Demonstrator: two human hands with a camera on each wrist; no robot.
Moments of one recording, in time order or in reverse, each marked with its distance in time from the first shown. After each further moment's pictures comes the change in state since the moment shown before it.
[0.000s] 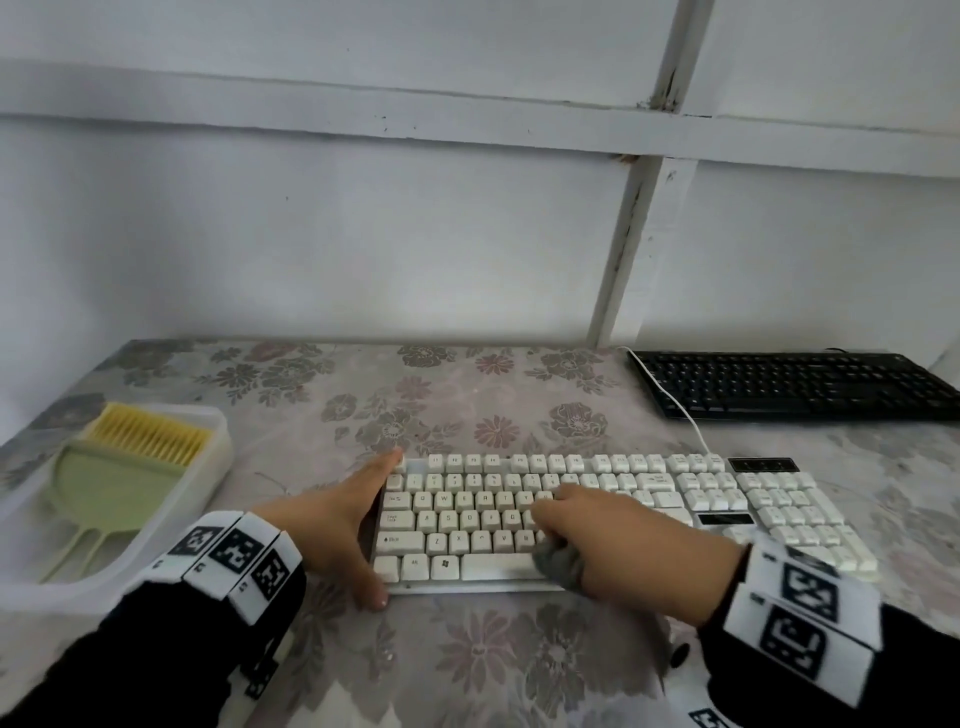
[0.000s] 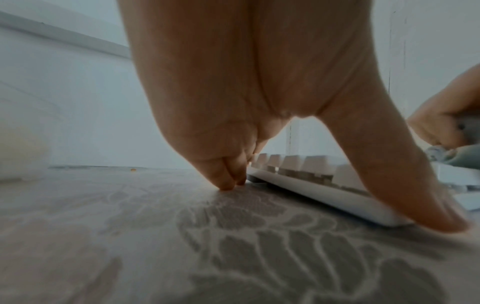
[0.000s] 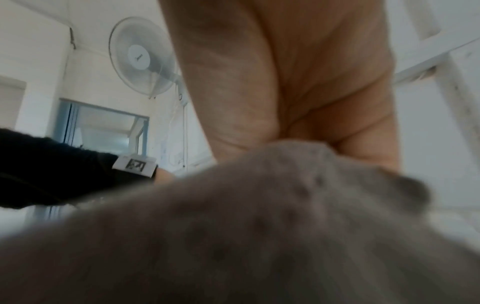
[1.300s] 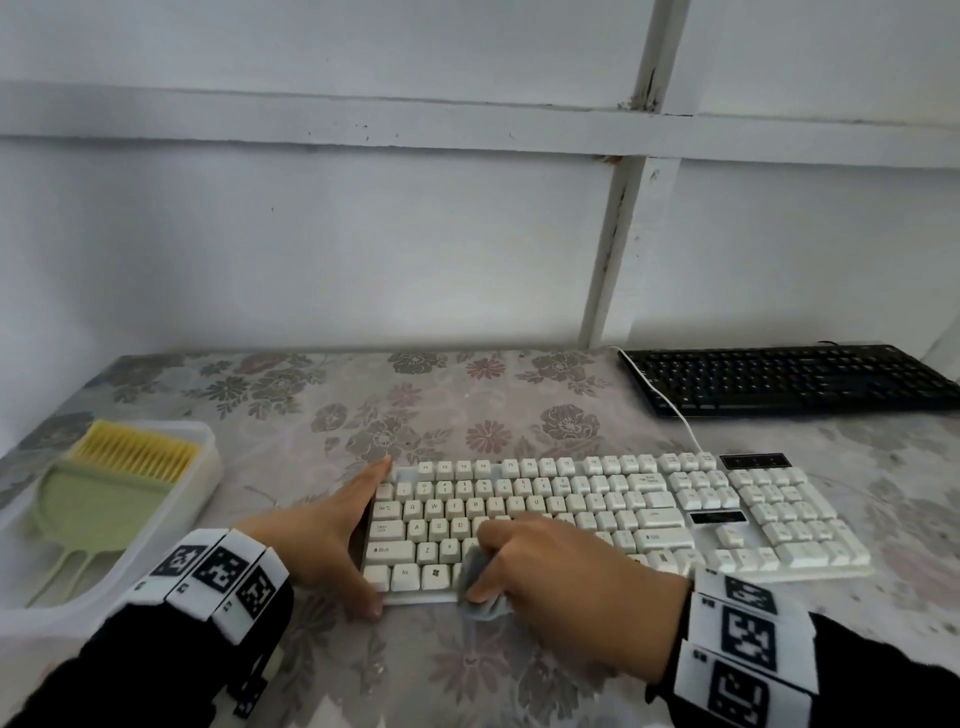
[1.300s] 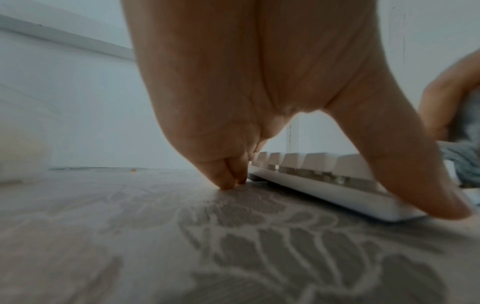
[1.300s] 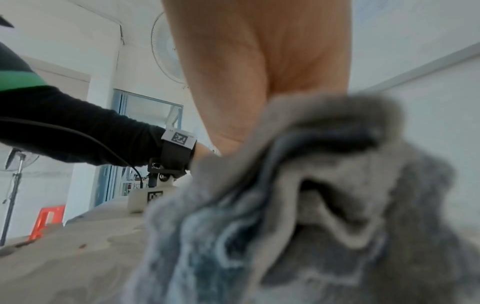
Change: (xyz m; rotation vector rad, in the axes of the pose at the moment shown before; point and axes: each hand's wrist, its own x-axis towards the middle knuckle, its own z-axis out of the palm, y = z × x) left_hand -0.005 0.007 -0.001 -0.034 -0.046 0.003; right_hand 0.003 -0.021 0.020 0.030 0.116 -0.322
